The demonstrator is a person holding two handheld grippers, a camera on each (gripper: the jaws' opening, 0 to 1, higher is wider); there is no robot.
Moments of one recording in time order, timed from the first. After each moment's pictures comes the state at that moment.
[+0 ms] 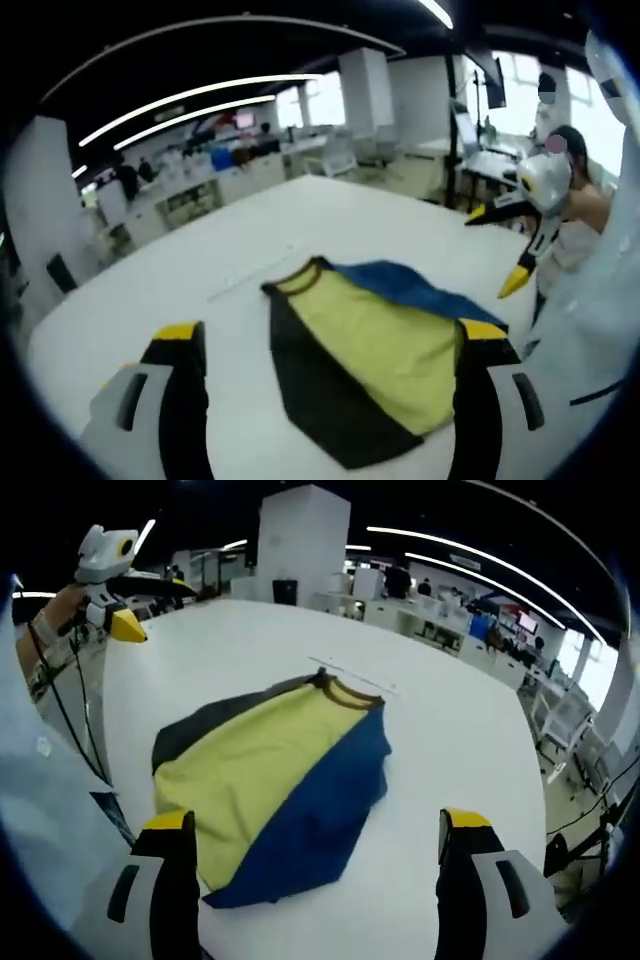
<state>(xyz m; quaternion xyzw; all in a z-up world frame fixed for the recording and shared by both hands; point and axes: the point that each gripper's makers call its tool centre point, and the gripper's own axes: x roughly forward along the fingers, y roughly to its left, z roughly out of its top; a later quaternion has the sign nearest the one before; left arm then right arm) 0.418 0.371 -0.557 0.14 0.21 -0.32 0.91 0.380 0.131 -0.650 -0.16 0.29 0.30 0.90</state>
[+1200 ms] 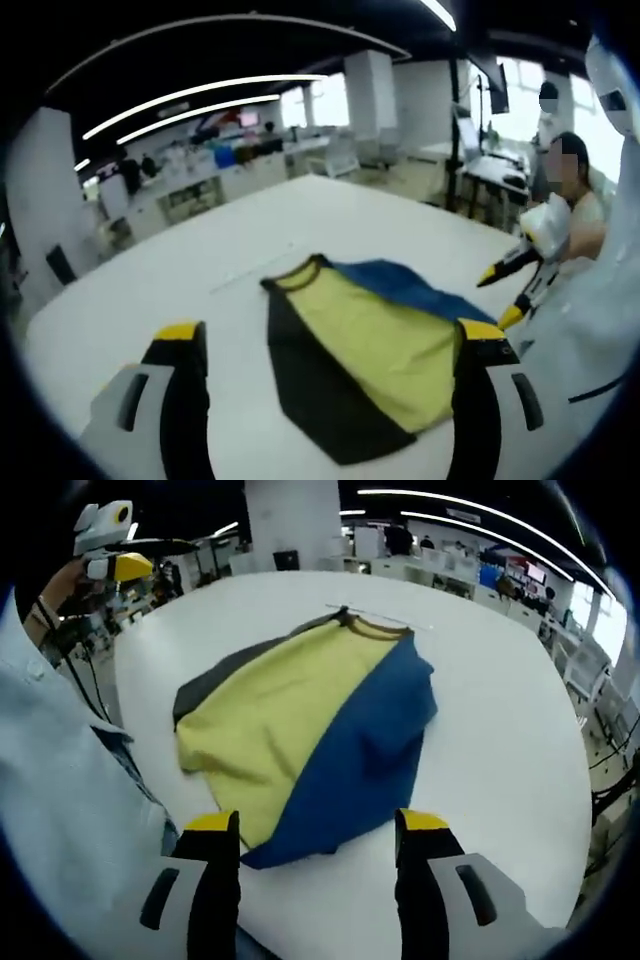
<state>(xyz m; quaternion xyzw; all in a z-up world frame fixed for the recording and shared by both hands) 0.412 0.375 -0.558 0.13 0.21 -0.31 0.92 0.328 0.139 -0.718 -0.11 0.38 0.32 0.86</state>
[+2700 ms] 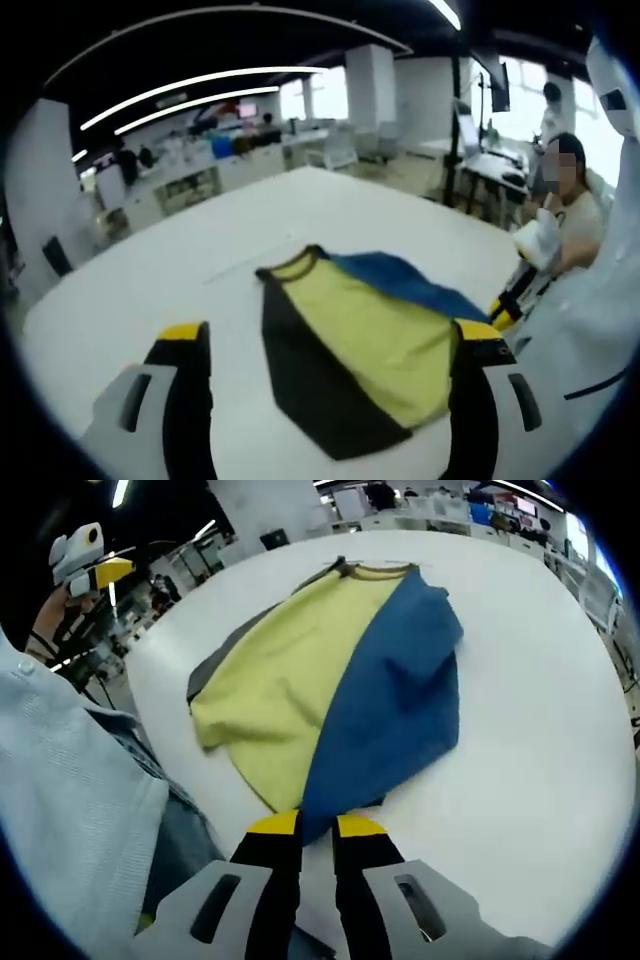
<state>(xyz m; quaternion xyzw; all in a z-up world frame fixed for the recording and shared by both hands) 0.408 0.376 -0.567 0.12 0.23 -0.32 0.91 0.294 0.148 -0.753 -0.02 0.47 0.33 0.82</state>
